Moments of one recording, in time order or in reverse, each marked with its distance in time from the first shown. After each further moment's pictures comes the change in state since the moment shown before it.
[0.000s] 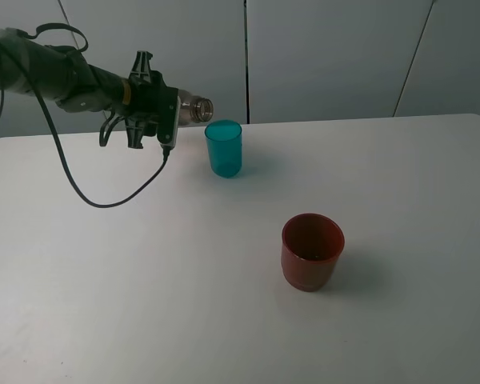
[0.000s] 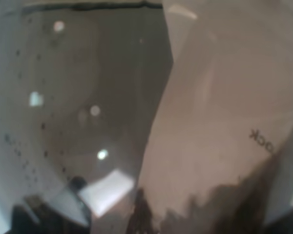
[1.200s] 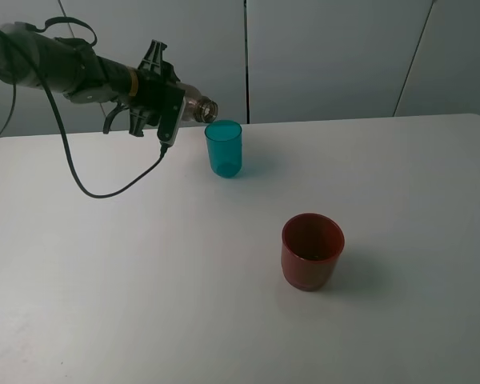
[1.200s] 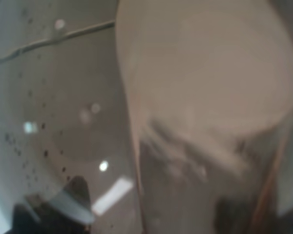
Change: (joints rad) left arm -0.012 0.030 -0.083 0.093 -0.012 0.104; right arm 0.000 0.000 0.000 0.000 0.000 0.002
